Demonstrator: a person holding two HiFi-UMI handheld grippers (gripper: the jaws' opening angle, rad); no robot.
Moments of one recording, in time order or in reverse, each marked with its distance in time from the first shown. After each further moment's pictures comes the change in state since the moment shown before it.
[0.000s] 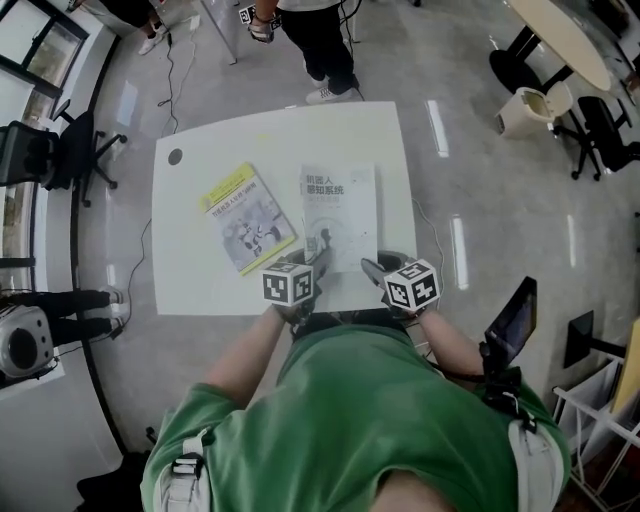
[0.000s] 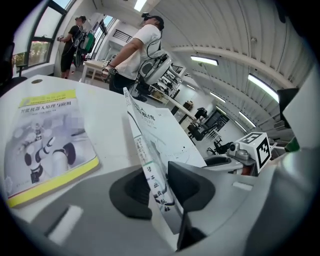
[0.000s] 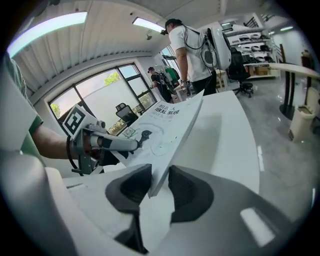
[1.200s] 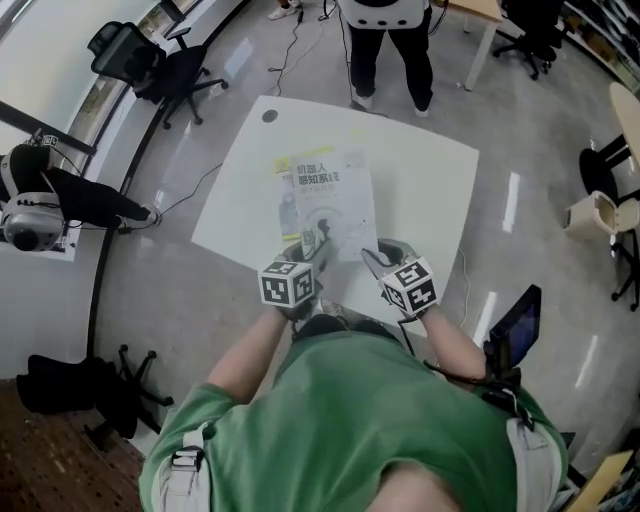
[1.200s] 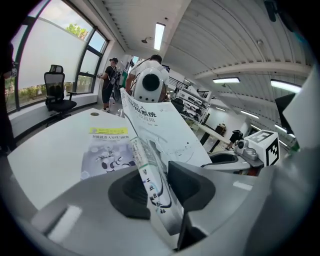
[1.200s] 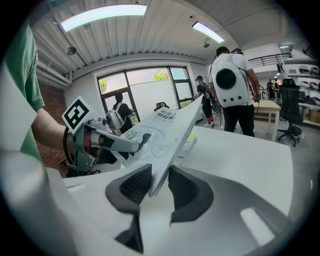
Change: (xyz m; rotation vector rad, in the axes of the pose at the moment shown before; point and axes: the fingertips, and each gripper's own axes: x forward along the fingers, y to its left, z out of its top) left arm -0.118 0.025 0.017 -0.106 -0.344 0.406; right arm 0.025 0.090 0.076 -0.500 -0.065 0.275
